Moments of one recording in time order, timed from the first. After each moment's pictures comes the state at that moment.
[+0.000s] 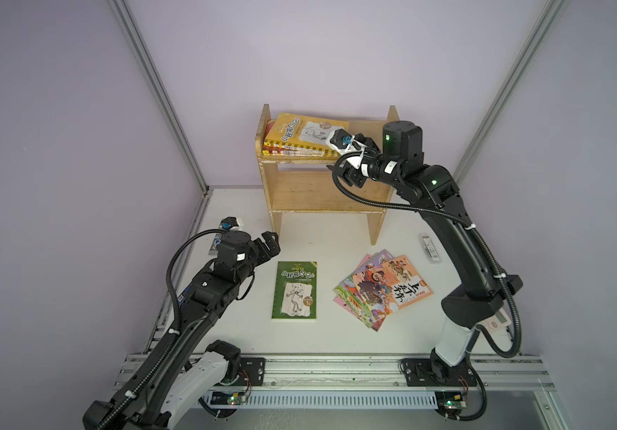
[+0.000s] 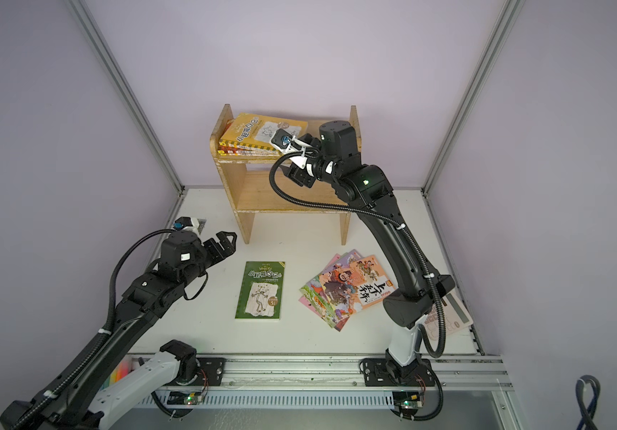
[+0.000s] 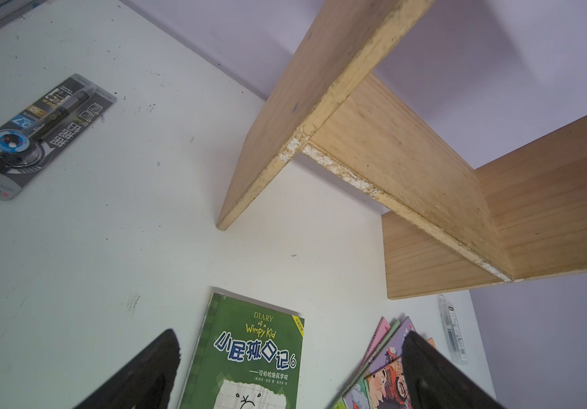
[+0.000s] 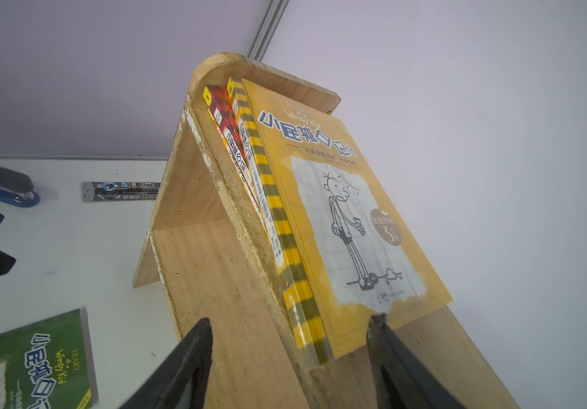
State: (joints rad) left arm -0.36 0.87 0.84 -0.40 -0.13 -0.74; right arm 0.58 1.84 2.37 -0.80 -0.19 -0.55
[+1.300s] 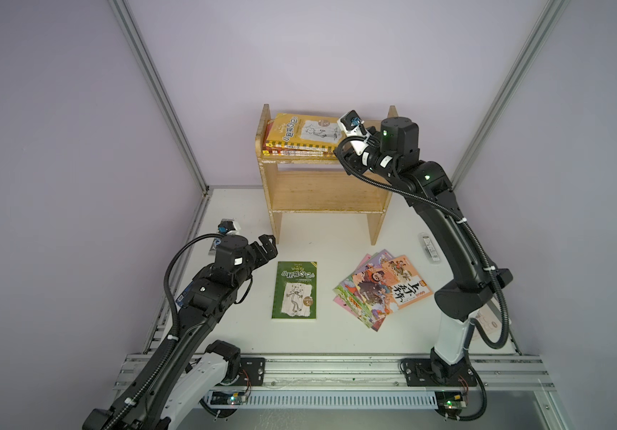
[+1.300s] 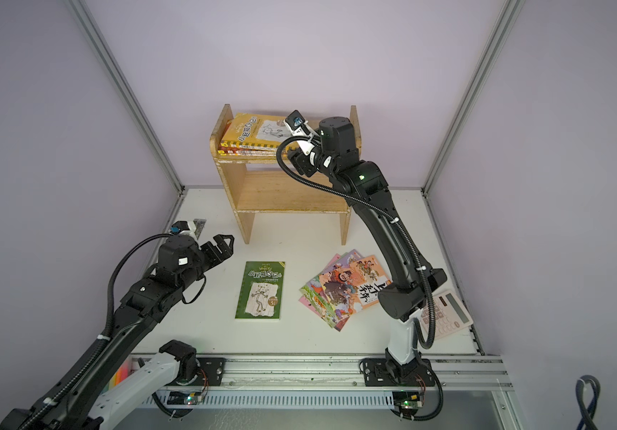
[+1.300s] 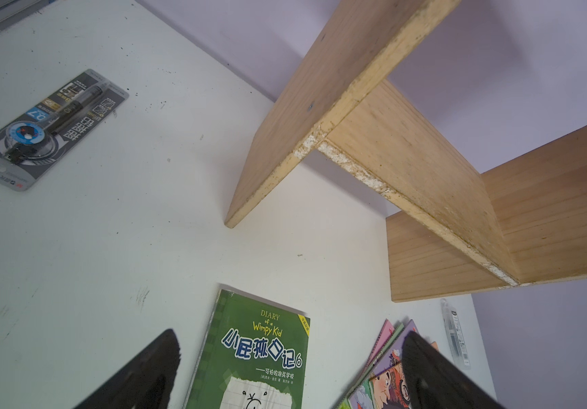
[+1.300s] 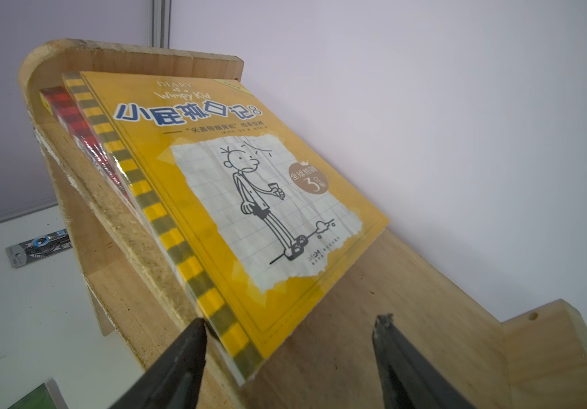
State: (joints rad) left arm -0.34 0.83 0.79 -0.39 -0.13 -0.75; right arm 0.55 1.91 2.43 -0.76 0.01 -0.36
